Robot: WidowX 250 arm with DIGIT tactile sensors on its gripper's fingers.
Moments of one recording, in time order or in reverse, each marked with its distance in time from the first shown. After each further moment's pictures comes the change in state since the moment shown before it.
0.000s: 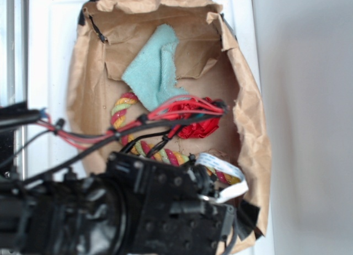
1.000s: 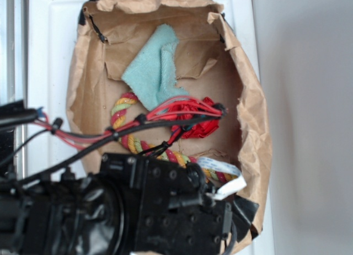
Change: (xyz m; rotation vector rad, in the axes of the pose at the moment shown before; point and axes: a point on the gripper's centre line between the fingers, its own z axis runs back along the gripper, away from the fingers) arm -0.008 -0.001 -0.001 -0.012 0.091 -0.058
